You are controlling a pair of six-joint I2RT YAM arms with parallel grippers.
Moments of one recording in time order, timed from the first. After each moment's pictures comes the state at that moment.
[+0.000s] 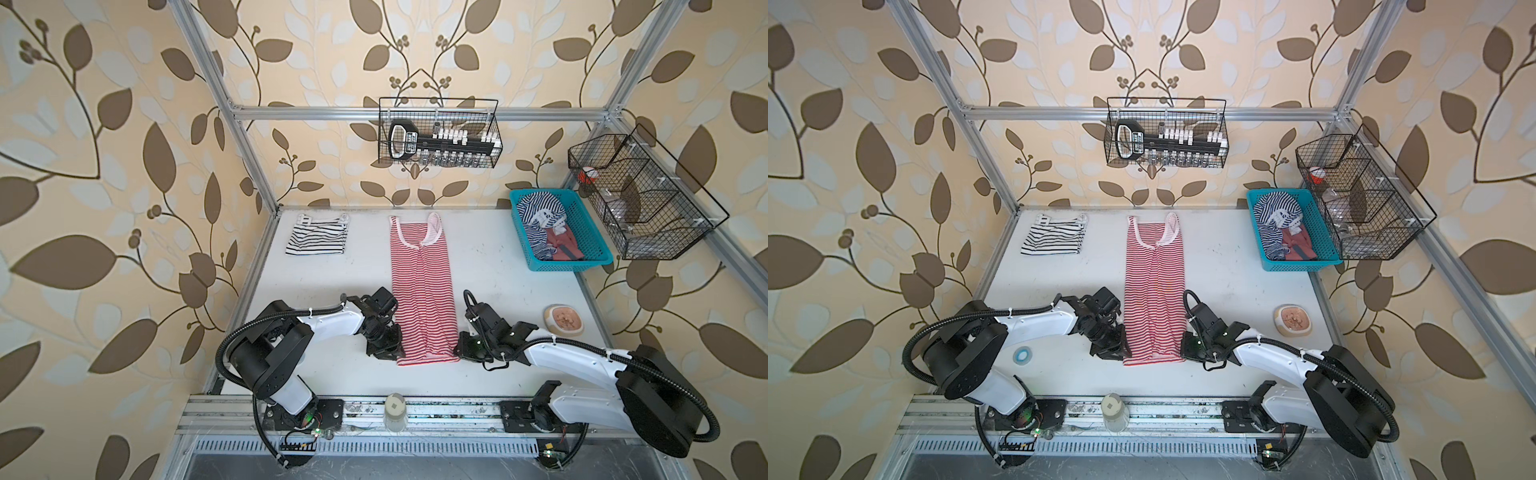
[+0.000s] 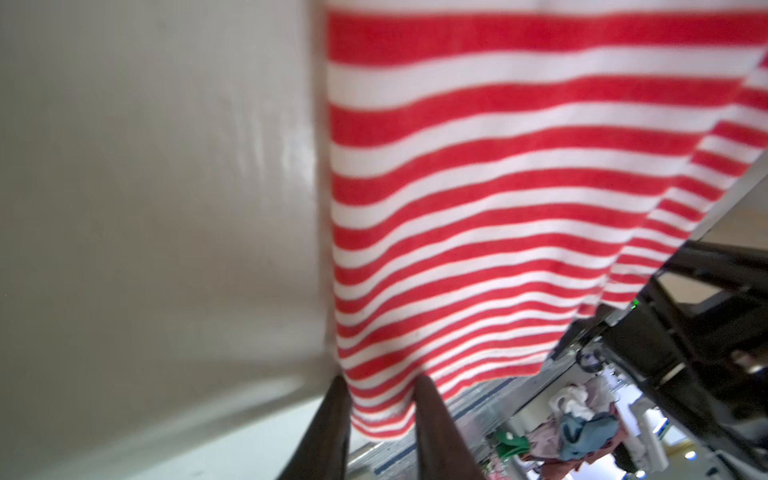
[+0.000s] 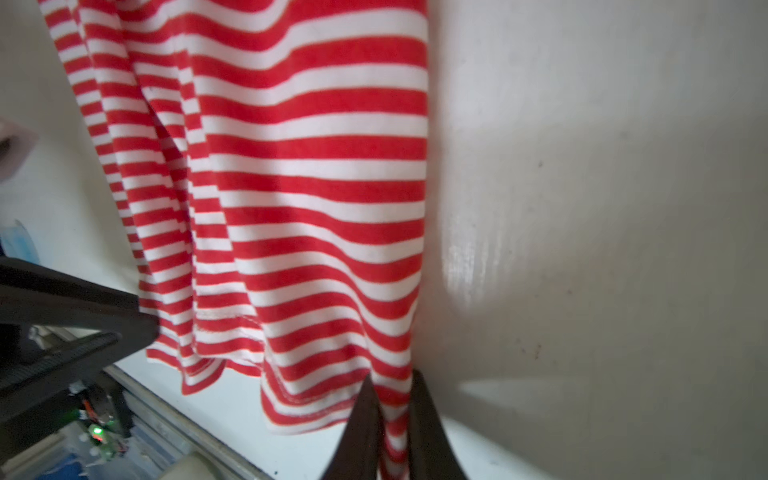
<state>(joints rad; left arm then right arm) -0.70 1.57 0.73 -0.48 0.55 -0.88 0.70 1.23 0.45 -0.34 -0.19 0.84</state>
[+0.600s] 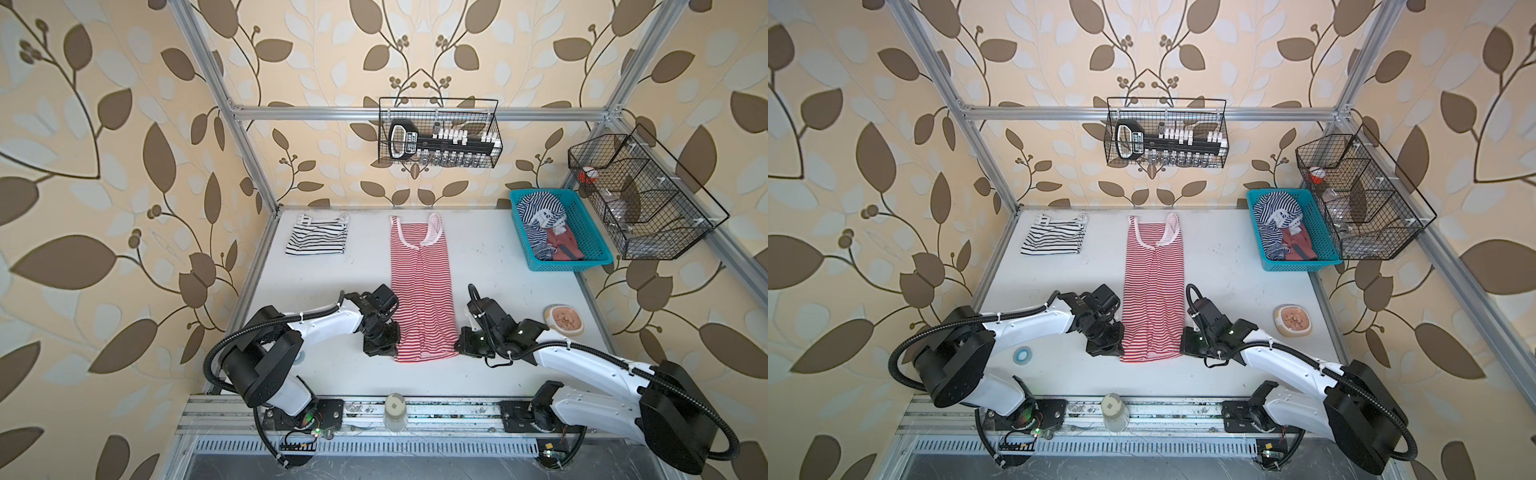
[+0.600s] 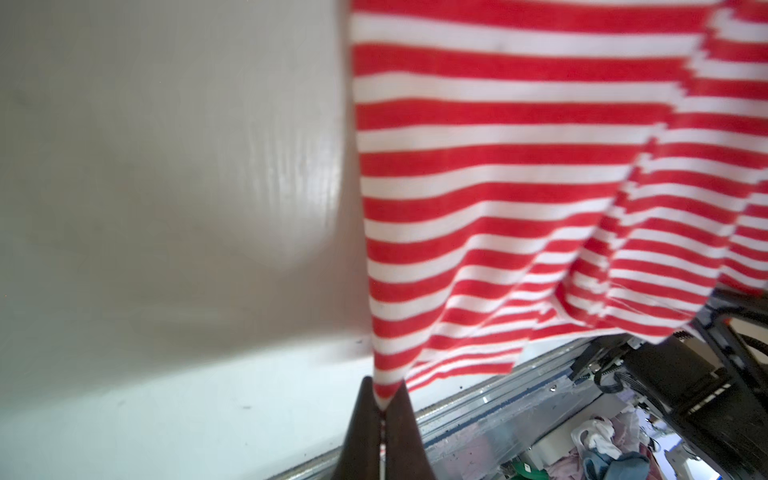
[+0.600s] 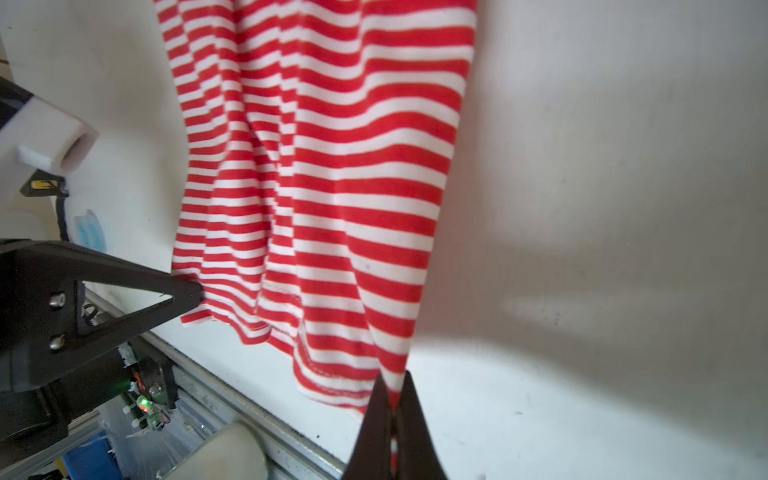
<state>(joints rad) -0.71 1.50 0.83 -0.65 0.42 -0.87 0.68 1.13 0.55 -0.46 -0.19 0.82</state>
